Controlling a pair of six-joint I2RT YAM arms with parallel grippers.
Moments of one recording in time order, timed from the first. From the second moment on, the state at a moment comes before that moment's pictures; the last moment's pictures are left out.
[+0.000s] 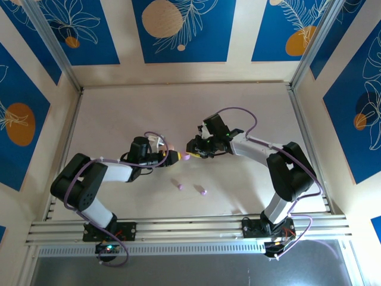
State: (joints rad) left arm -0.47 1.60 0.50 0.55 0.60 -0.67; right arm 0.59 1.68 1.04 -0.31 -0.53 0.82
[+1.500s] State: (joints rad) left arm -0.31 1.38 0.35 0.56 0.44 -0.71; right arm 0.87 1.99 1.45 -0.81 0.03 0.58
